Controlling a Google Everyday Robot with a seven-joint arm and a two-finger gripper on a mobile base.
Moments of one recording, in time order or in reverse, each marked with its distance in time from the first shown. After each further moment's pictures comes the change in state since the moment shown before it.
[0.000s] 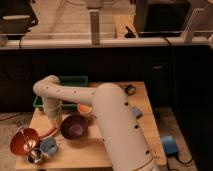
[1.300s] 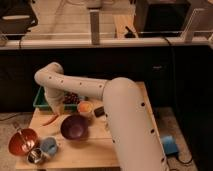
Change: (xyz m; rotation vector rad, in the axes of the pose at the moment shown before) arm 0.025 0.001 -0.073 0.144 0.089 -0.035
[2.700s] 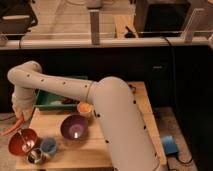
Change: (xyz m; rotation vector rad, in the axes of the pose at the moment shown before) arm -0.153 -0.082 -0.040 0.220 -0.218 -0.409
